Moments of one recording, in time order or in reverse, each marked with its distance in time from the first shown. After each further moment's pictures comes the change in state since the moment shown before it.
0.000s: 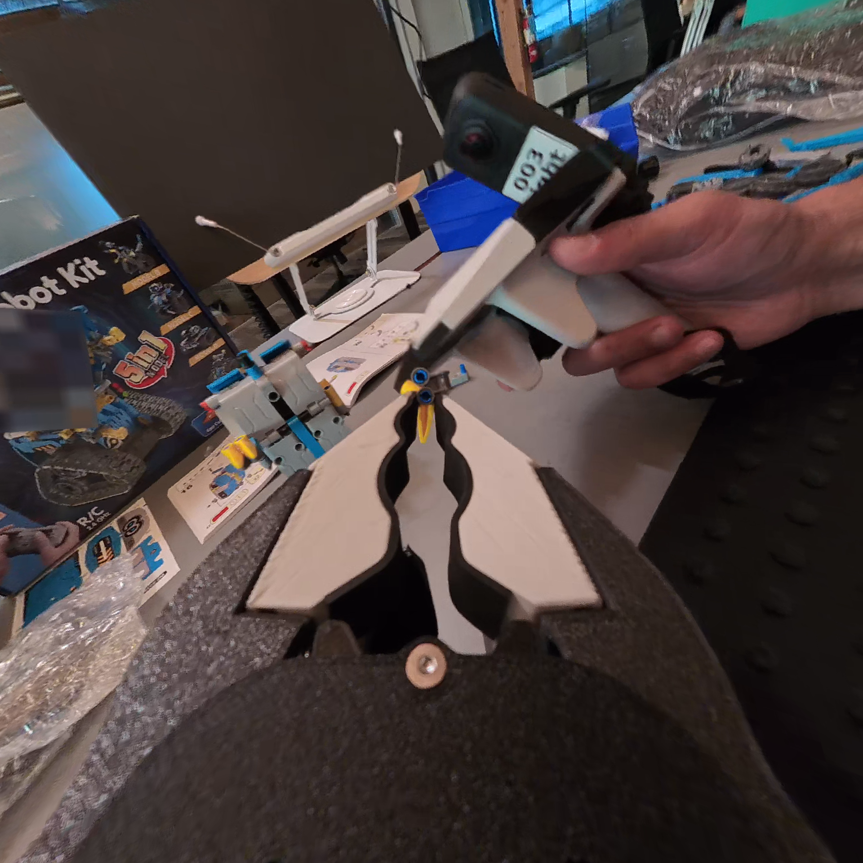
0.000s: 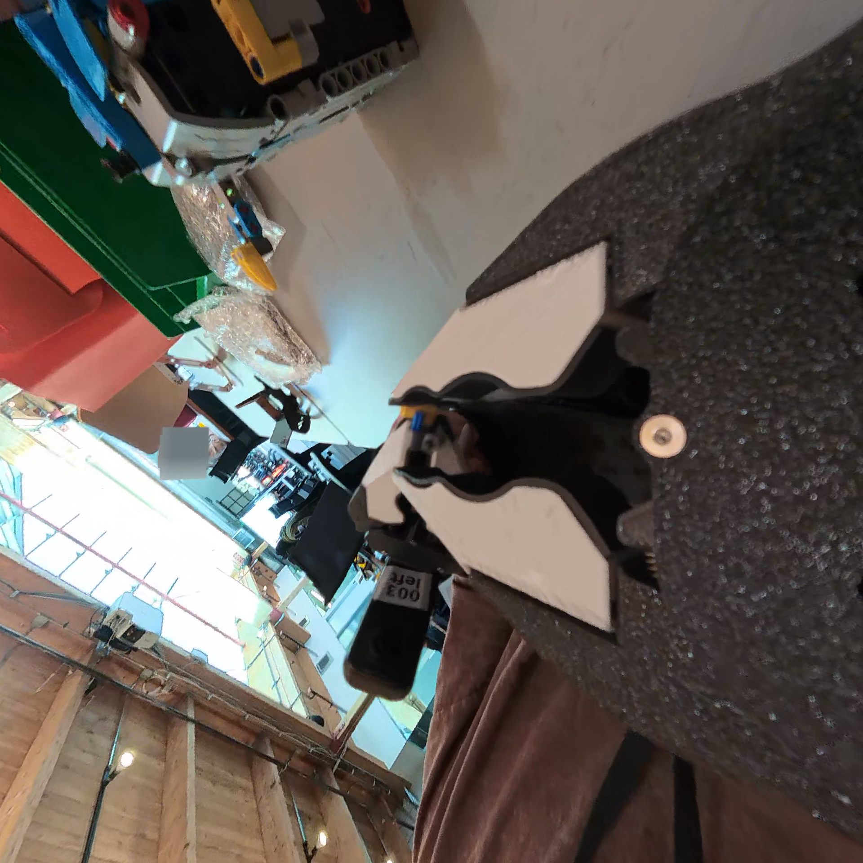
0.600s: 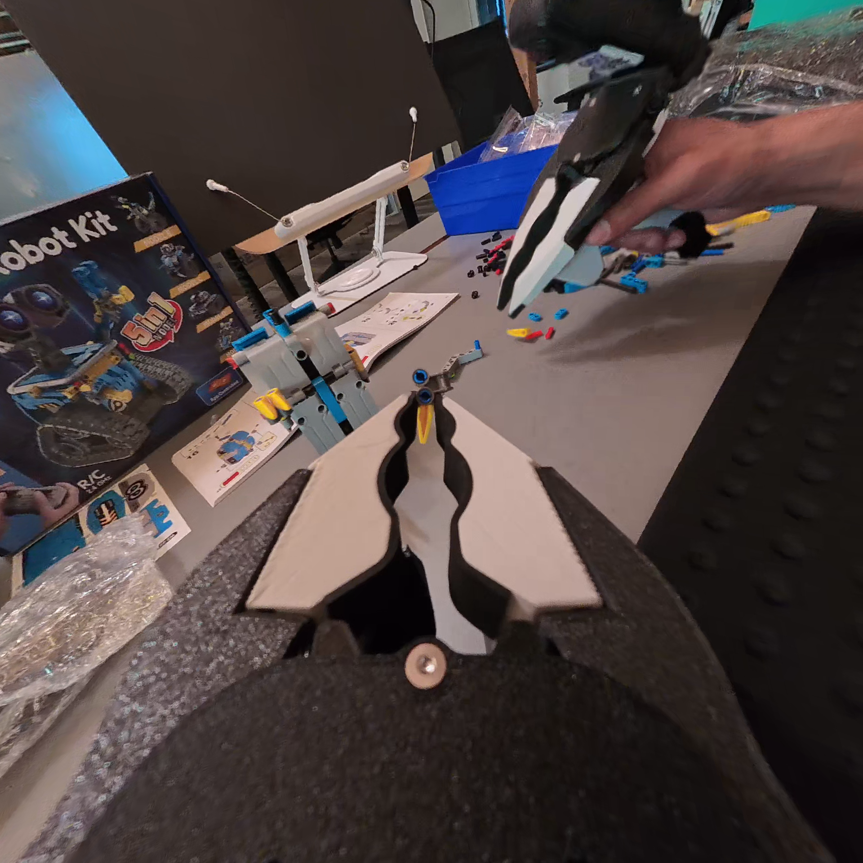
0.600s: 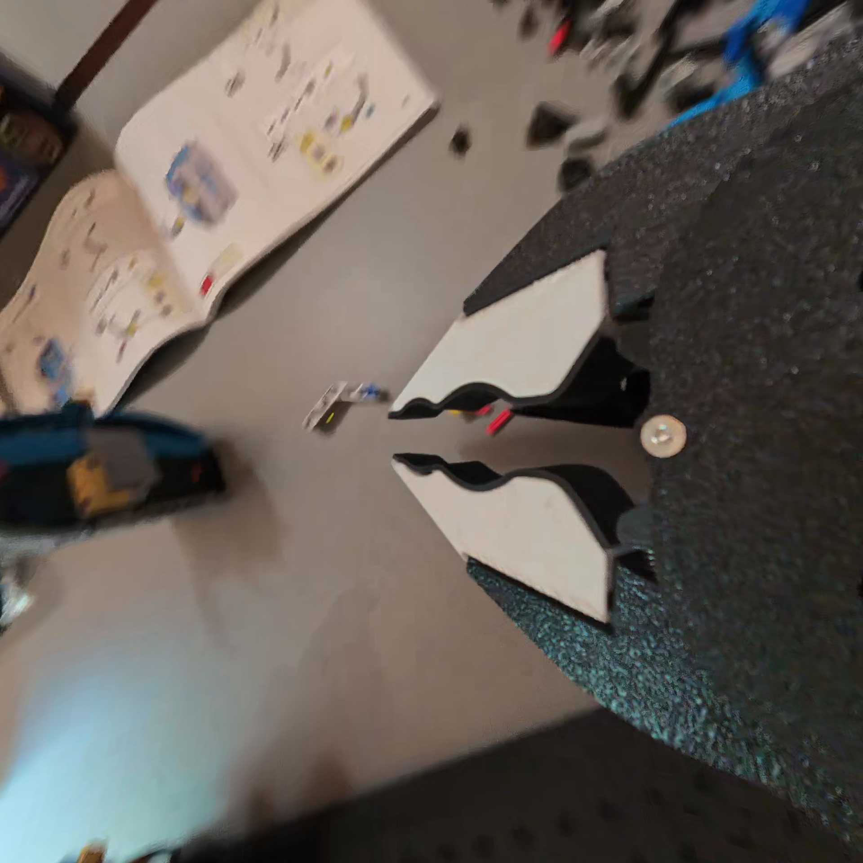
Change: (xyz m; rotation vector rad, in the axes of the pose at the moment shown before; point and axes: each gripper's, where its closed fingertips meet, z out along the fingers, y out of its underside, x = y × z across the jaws) left arm -0.019 0.015 -0.017 -0.009 0.019 -0.066; right arm 0.111 -0.002 -0.141 -0.472 0.760 -0.502
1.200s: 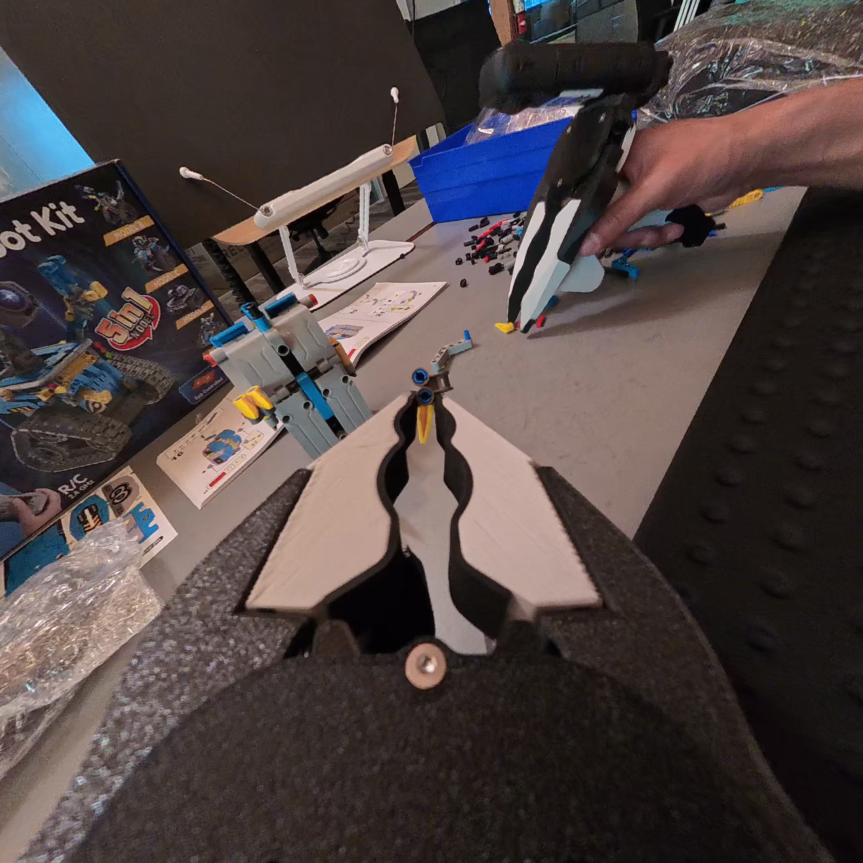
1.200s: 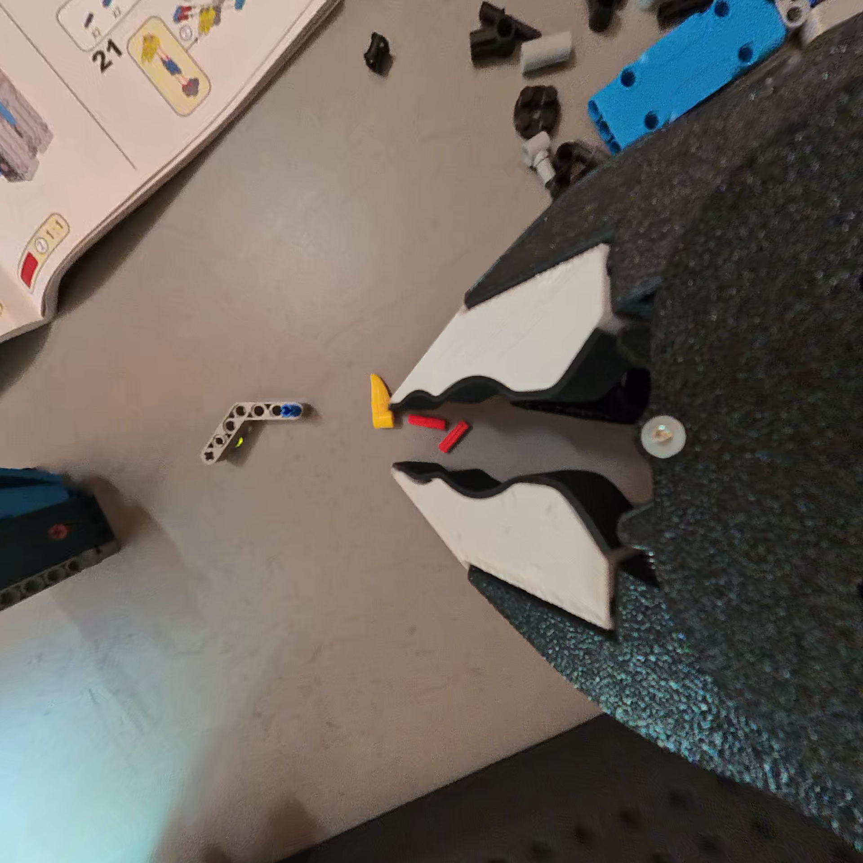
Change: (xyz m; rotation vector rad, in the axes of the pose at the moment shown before) left arm 0.005 0.005 0.005 -0.024 0.029 0.011; right arm 0.008 0.041 0.016 -0.140 -0.065 0.127
